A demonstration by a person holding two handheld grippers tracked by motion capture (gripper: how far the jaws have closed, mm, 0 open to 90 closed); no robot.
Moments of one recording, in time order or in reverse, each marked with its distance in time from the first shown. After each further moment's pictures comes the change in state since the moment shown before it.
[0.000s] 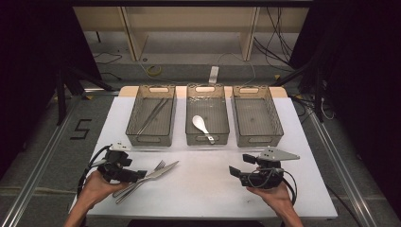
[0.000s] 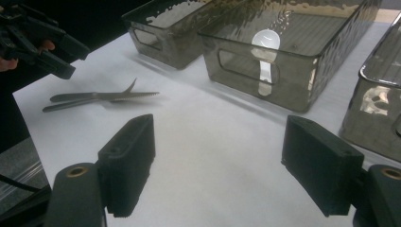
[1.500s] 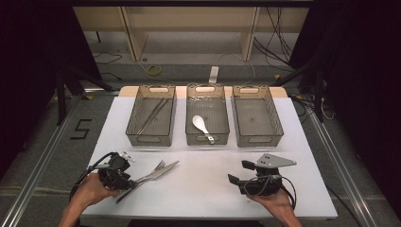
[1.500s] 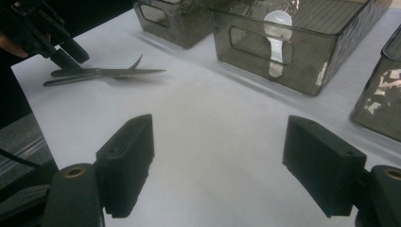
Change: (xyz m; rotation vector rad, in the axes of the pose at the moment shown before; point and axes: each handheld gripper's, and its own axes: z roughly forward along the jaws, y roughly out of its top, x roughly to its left) left arm 0.006 -0.016 0.019 0.314 0.039 0.139; right arm 0.012 -0.009 -0.001 0.058 -0.001 -0.046
